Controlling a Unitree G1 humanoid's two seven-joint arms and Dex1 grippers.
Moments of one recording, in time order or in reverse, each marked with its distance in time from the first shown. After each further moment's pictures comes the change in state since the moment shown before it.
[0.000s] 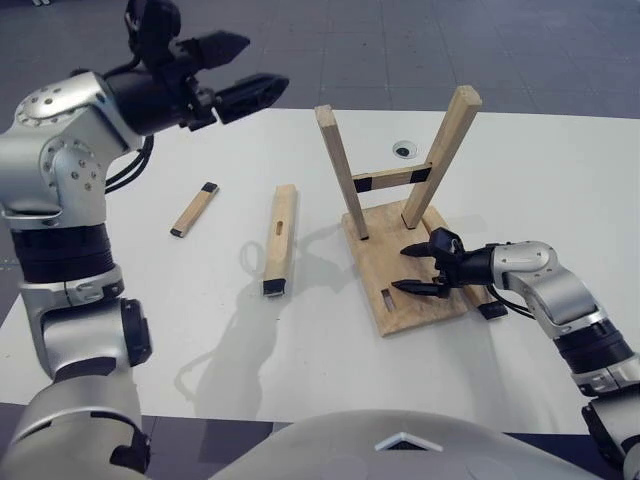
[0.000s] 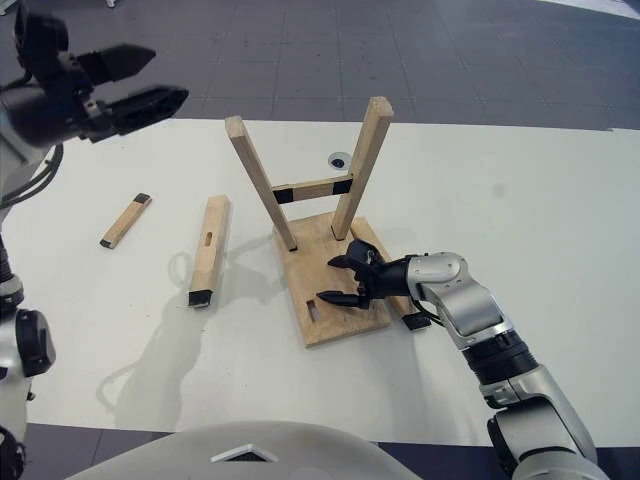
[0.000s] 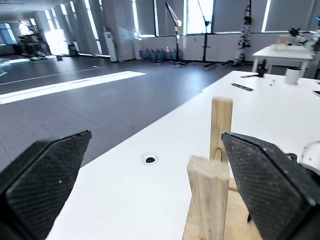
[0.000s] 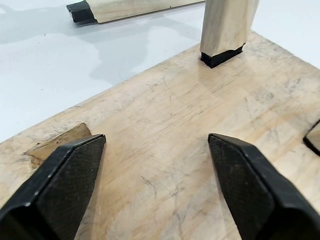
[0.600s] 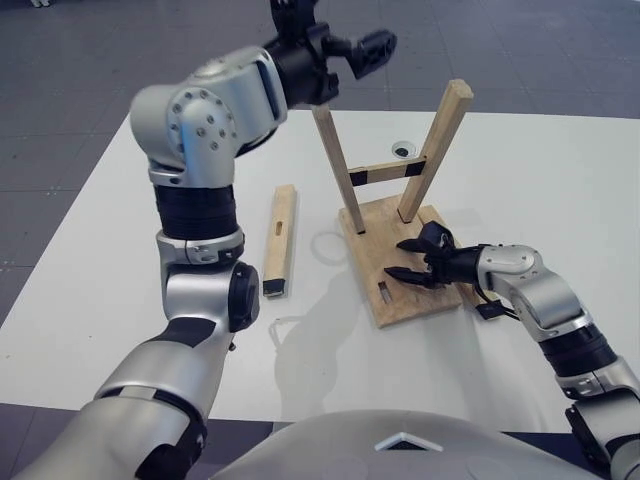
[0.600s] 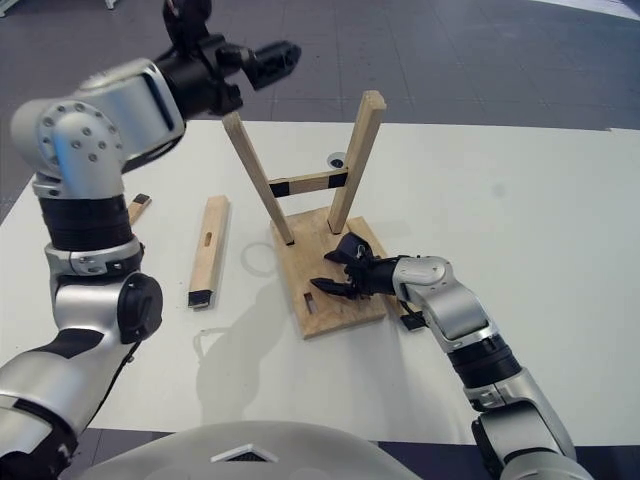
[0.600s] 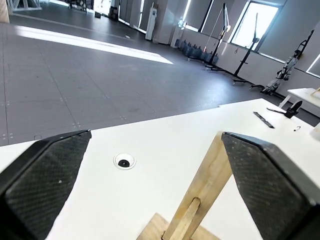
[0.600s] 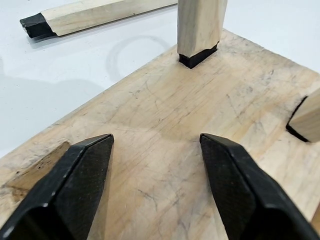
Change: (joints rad) left arm -0.172 -0.432 -0.045 0.082 0.035 0.250 0.582; right arm 0.011 0.075 -0.011 -0.076 -0.022 0.139 -0.182
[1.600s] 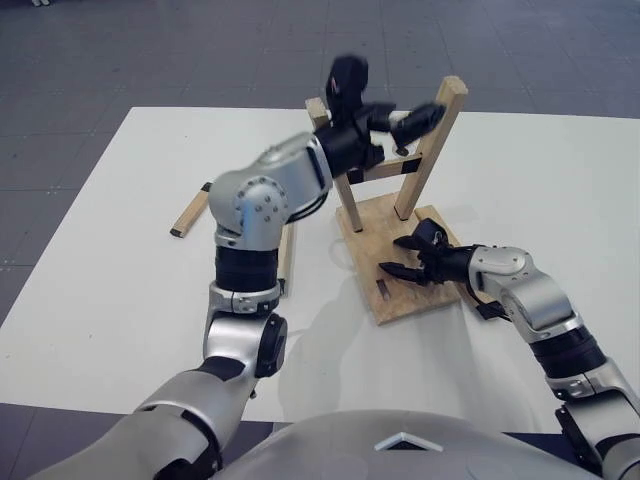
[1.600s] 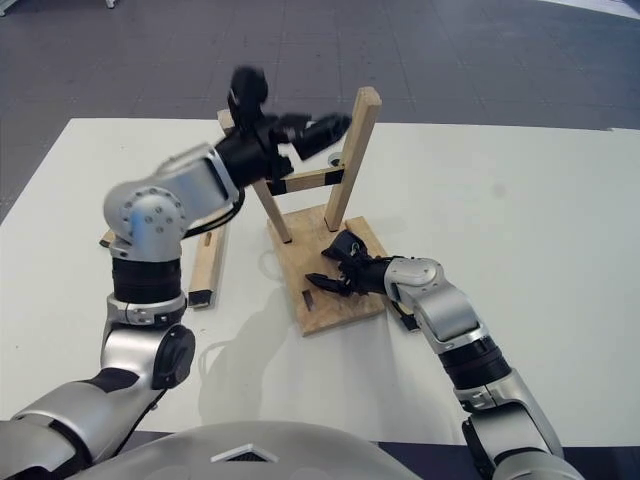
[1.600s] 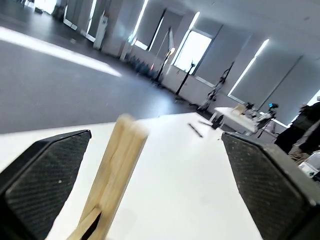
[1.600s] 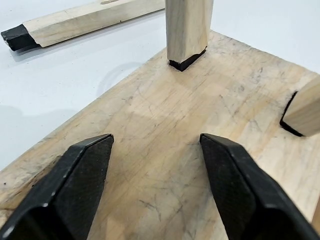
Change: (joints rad) left arm 0.140 -0.167 0.012 -0.185 -0.211 -0.098 -0.070; right arm 0.007 0.050 -0.007 -0.011 -0.008 0.028 -0.076
